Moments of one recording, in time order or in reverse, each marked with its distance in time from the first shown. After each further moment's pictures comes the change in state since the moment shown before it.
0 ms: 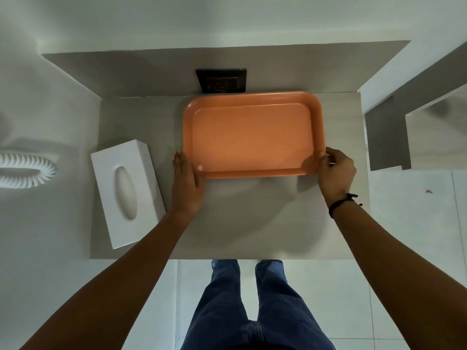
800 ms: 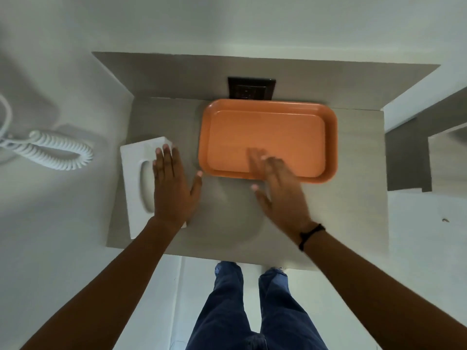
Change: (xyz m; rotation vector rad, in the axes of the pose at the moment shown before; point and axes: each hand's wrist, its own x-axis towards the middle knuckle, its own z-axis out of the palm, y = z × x) left_hand -0.016 -0.034 -0.067 0.402 0.218 0.159; right_hand -0.099 -0.057 0.066 -0.254 -0.277 -0.999
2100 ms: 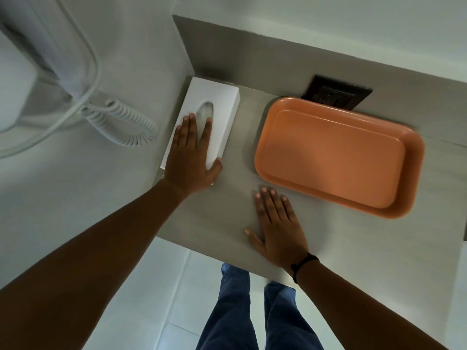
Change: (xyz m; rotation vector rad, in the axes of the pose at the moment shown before) left_hand 0.058 -0.109 -0.003 0.238 -0.028 0.106; right_hand -0.031 -0.053 0.133 -0.239 -0.324 -0.193
